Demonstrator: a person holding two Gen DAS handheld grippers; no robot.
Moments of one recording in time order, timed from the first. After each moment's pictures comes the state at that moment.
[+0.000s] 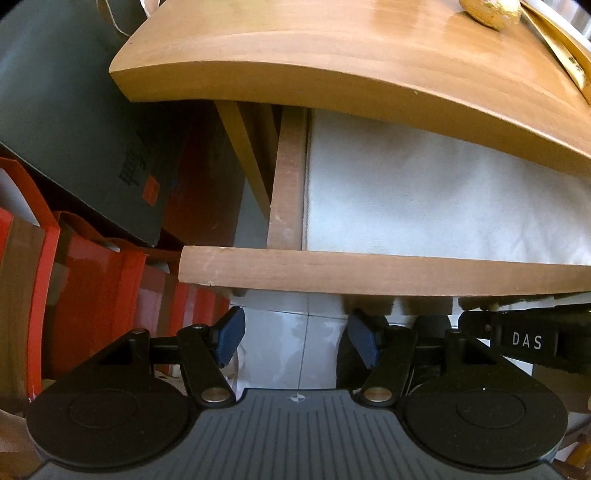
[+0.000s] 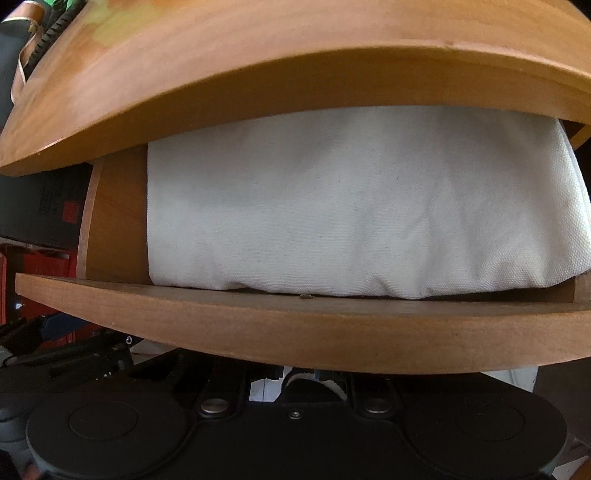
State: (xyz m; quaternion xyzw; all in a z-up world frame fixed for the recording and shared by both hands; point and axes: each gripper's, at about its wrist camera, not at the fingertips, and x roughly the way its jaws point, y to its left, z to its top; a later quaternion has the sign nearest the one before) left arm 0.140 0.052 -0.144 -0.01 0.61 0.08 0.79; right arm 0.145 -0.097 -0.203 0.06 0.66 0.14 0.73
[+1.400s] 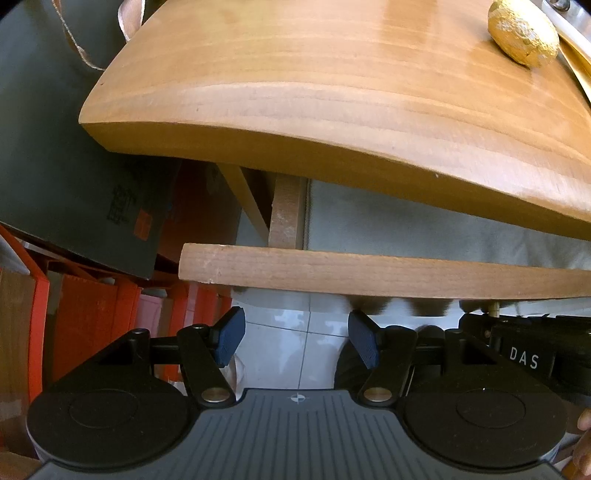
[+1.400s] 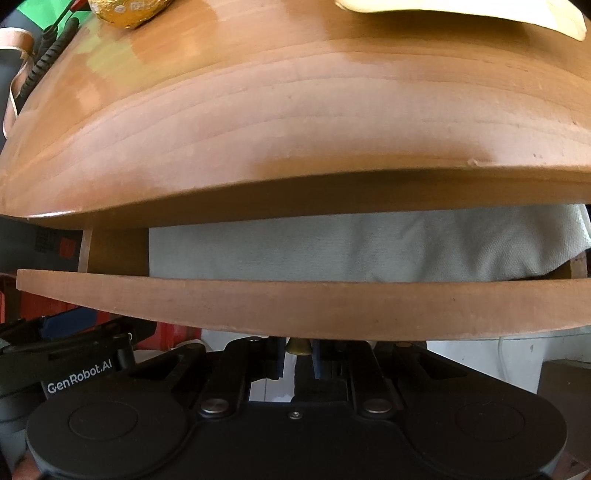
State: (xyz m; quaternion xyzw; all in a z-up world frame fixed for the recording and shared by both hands) left arm 0.167 0.045 -0.126 -0.02 0.61 0.08 0.79; right arm 0.117 -0.104 -0.203 0.07 0.64 0.13 0.75
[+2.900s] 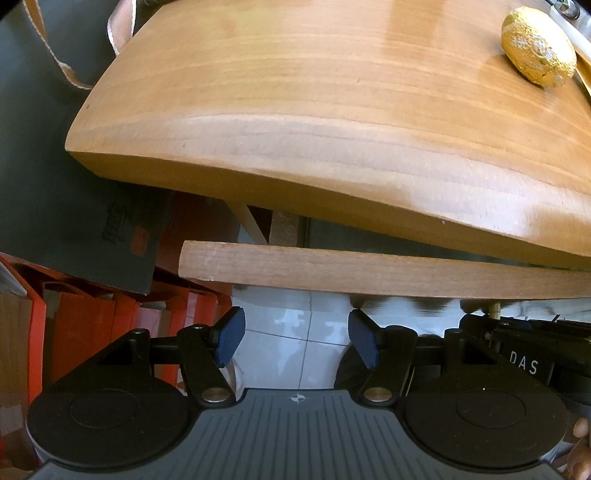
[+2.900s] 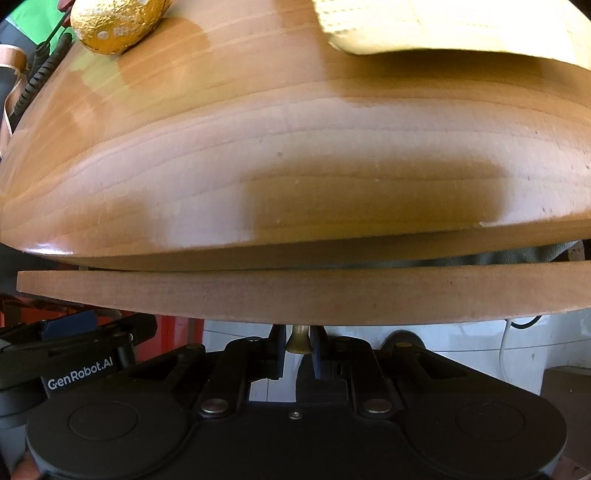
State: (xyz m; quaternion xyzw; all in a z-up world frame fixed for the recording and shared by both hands) left arm 0.164 0.041 -0.094 -0.02 0.61 0.09 0.79; right arm 0.071 -0.115 -0.209 0.07 0.63 0.13 0.76
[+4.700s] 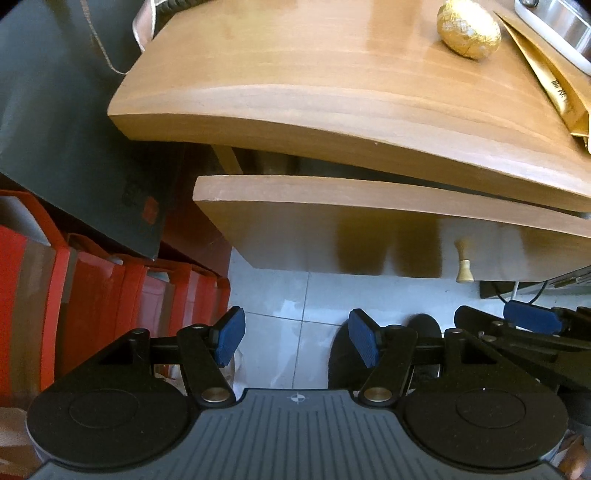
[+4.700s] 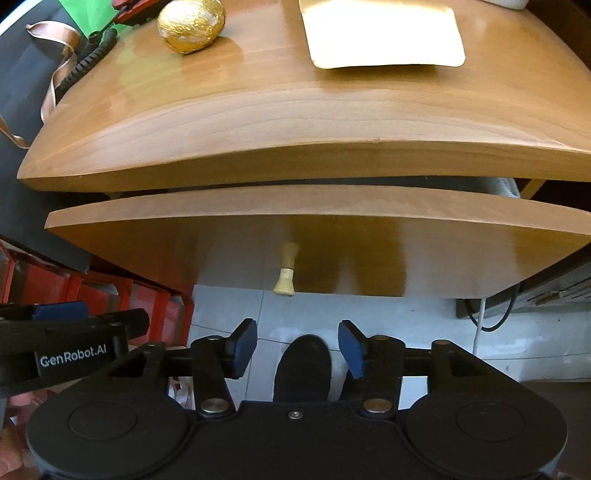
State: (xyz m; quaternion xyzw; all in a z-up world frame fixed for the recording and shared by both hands) left arm 0.143 0.034 -0.141 -0.02 0.61 0.08 0.79; right arm -0.027 -0.139 -0.174 0.03 0.58 0.13 0.80
